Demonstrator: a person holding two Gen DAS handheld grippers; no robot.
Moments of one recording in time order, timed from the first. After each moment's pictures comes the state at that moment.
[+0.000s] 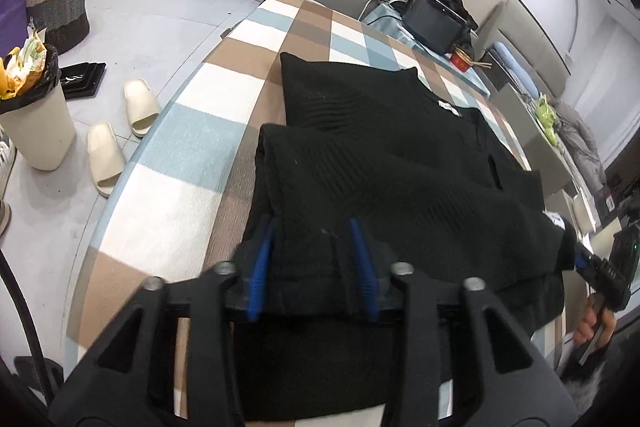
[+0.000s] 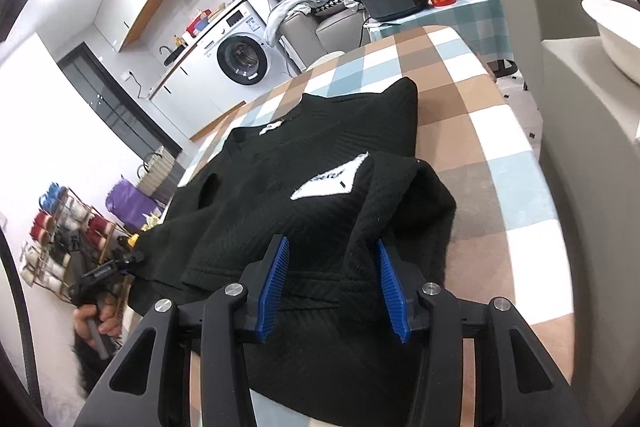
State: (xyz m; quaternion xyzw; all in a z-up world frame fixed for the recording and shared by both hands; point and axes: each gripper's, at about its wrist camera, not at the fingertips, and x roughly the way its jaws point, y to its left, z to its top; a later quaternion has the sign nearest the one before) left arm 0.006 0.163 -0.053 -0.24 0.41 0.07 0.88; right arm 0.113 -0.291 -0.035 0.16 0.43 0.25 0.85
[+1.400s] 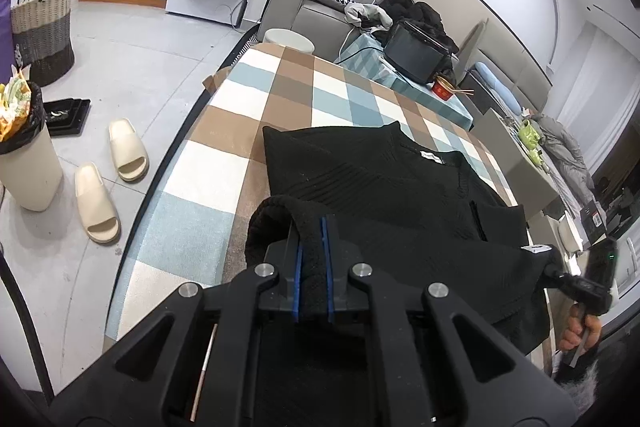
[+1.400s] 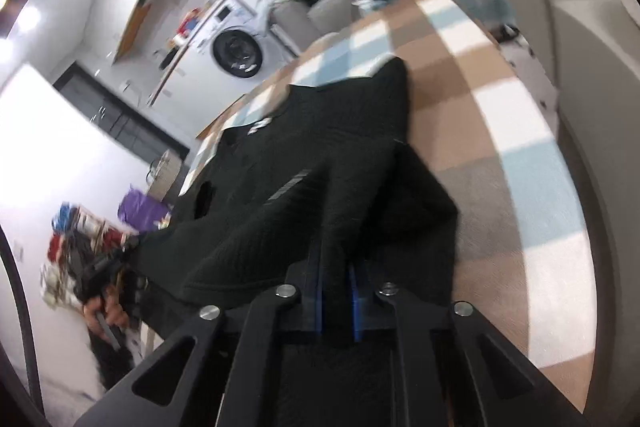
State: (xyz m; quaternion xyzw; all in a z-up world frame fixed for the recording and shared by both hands) left arm 0.044 0.187 -0.019 -0.23 0.36 0.05 0.90; right arm 0.146 -0.291 -0.049 0.20 0.46 0.27 0.82
